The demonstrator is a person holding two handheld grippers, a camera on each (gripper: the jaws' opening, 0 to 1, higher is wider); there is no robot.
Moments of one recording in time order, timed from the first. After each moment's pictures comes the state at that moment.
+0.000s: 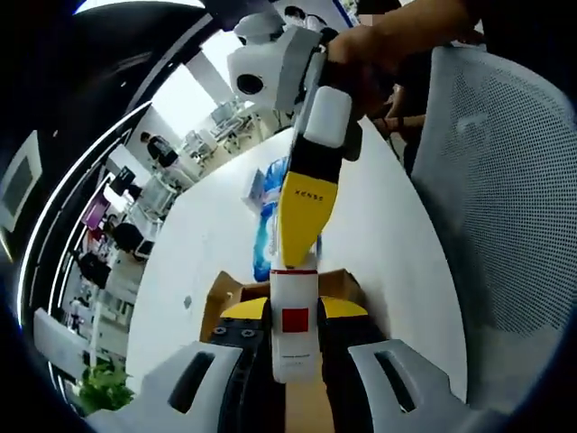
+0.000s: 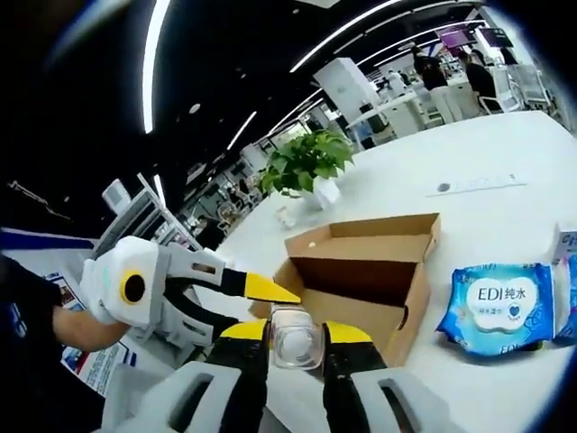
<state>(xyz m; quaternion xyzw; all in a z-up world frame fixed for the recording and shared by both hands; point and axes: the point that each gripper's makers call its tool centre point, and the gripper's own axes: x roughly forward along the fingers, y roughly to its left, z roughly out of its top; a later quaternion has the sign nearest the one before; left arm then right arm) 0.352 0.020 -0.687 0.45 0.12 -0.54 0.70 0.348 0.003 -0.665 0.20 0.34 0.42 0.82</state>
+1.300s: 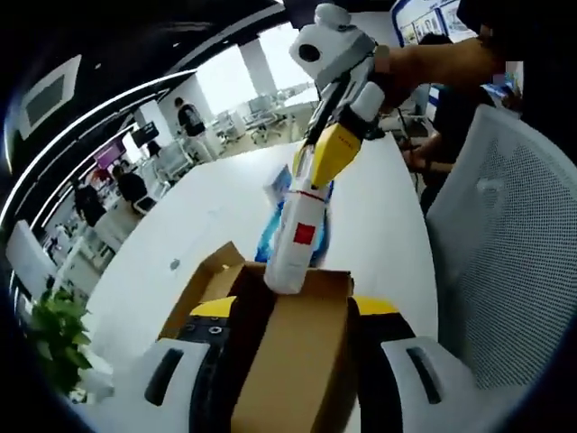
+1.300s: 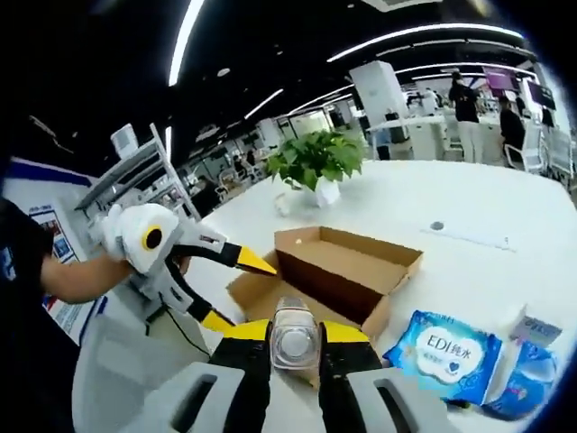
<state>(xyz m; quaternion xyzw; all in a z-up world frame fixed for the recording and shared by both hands) 0.361 0.048 -0.682 0.27 0.22 -0.50 0.79 0.373 -0.038 -0.643 0.01 0.31 0.46 0.84</state>
